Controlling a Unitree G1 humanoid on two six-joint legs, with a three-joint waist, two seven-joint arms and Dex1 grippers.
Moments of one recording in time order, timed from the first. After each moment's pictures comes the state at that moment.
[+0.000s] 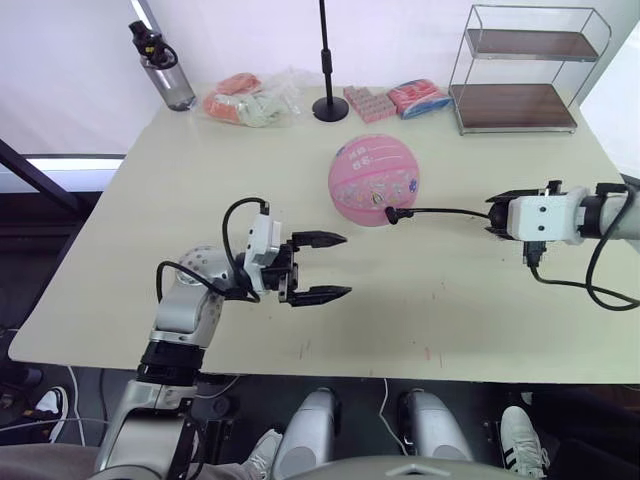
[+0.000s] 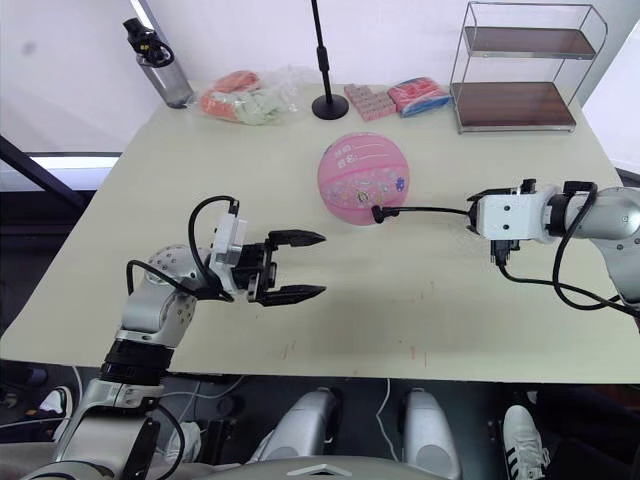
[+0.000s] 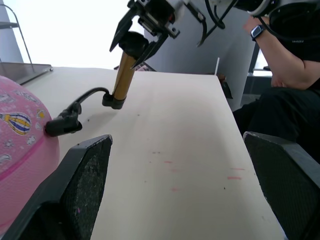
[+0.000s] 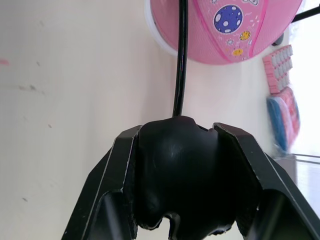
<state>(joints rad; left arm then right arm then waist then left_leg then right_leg) -0.40 0.52 -0.05 0.06 -0.49 0.11 -1.38 -0.51 -1.03 0.11 0.00 -0.11 -0.16 1.03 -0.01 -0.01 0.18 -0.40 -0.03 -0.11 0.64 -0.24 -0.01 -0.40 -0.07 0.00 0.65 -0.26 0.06</state>
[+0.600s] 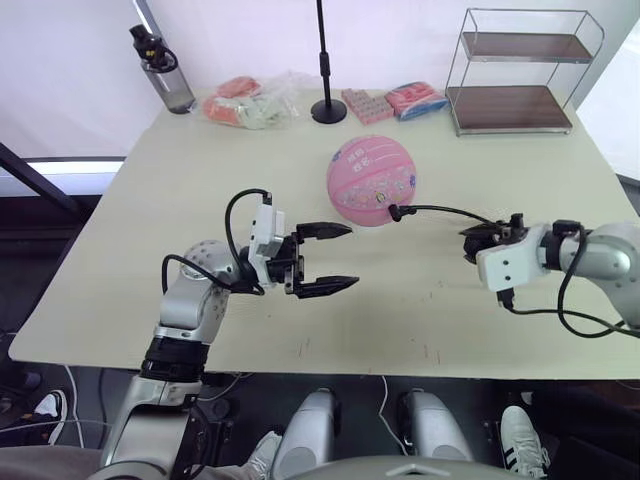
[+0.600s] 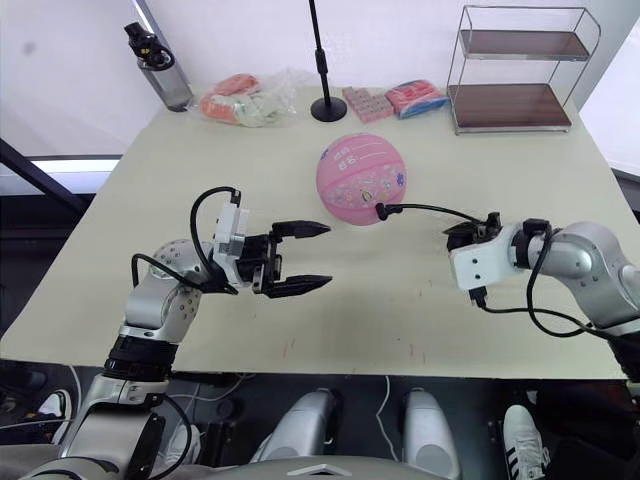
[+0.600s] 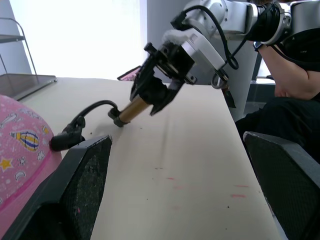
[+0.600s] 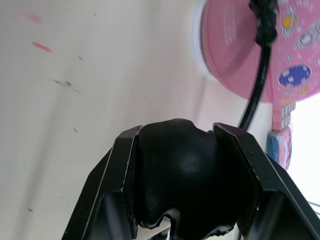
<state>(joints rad) -0.42 0.51 -0.05 0.02 -0.51 0.15 -1.33 -0.38 -0.95 0.19 -0.05 -0.30 -0.36 0.93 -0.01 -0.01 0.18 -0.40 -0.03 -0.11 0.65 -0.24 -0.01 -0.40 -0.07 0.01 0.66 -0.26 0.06</state>
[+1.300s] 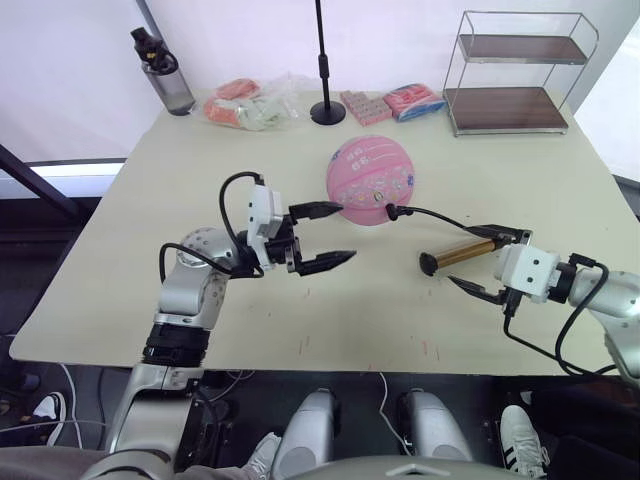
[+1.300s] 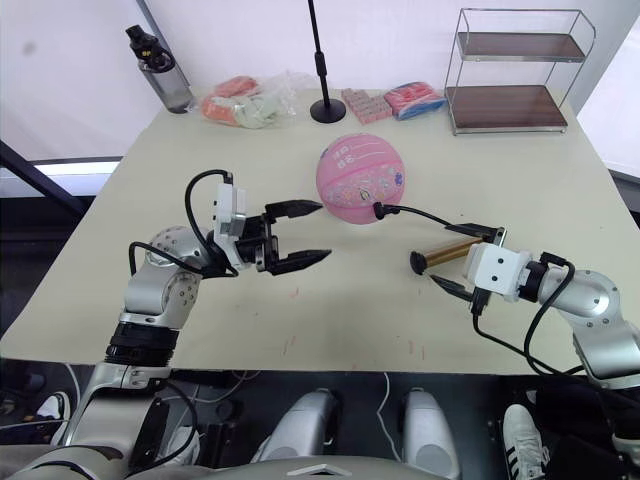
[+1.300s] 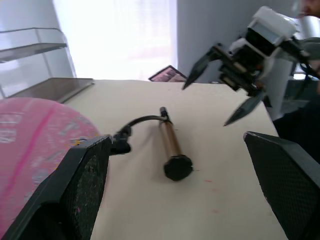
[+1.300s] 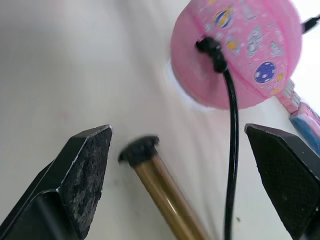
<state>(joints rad) -0.52 0.49 -0.01 0.14 -0.47 0.12 -1.20 -0.07 -0.73 -0.05 -0.23 0.16 -0.09 0.83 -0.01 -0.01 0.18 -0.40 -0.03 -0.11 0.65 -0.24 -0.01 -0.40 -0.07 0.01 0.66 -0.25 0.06</state>
